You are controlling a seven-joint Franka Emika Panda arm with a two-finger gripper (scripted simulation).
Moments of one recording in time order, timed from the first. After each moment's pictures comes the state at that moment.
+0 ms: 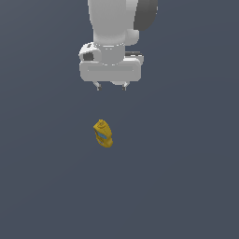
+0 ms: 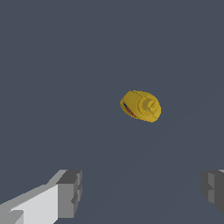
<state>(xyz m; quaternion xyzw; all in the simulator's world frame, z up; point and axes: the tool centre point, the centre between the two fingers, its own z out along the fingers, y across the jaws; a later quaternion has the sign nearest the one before) -0.078 -0.029 0.321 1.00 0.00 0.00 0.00</state>
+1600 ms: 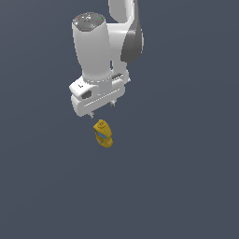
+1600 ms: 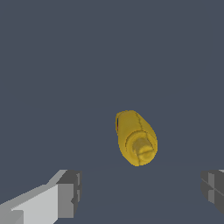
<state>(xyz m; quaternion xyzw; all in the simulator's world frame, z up) -0.032 -0.067 0.248 0.95 0.32 0.00 0.00</state>
